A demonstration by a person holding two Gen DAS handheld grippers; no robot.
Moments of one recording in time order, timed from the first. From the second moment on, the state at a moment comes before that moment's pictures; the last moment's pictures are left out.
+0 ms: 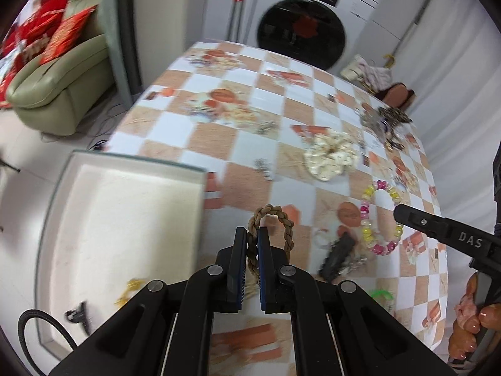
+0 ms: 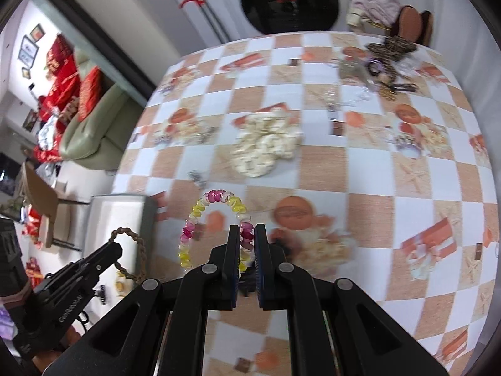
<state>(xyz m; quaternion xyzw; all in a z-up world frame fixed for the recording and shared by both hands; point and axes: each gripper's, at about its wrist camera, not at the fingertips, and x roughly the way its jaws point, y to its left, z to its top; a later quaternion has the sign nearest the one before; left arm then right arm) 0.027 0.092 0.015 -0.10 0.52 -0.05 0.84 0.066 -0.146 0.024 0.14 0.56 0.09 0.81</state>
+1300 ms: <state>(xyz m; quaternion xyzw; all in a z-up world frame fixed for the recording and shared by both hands) 0.028 0.259 -0.060 -0.12 0.54 0.11 0.82 0.123 0.098 -0.055 0.01 0.61 0.22 0.76</state>
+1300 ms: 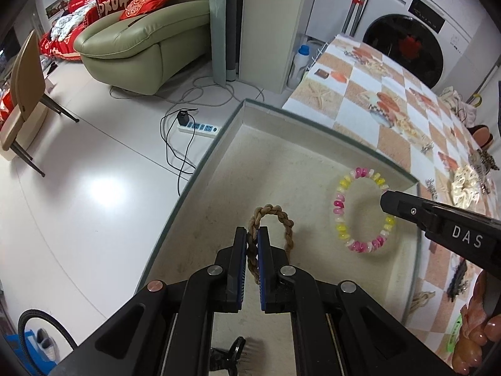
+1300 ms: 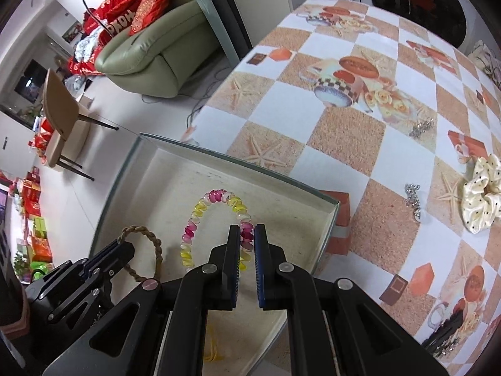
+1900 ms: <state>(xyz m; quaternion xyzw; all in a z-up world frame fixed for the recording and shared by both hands) 0.035 0.253 -0.075 -0.07 0.57 0.13 0.81 0.127 0.097 -0.078 0.01 0.63 0.21 0.74</state>
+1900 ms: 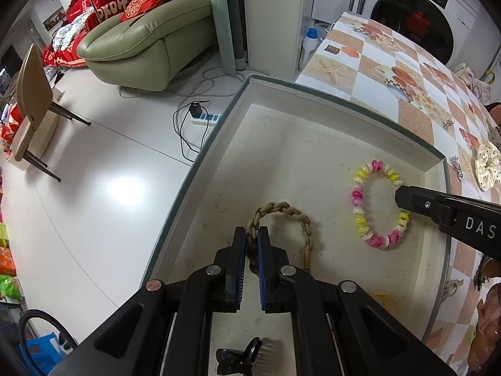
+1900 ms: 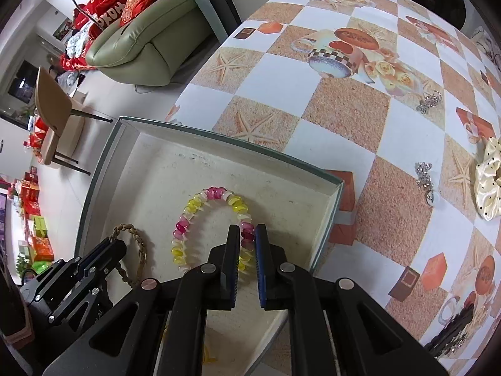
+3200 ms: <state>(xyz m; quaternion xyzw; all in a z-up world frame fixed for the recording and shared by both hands) 0.033 0.193 -0.038 0.01 0.56 0.10 0.82 0.078 -0.065 -0.013 0.18 0.59 0.14 0.78</state>
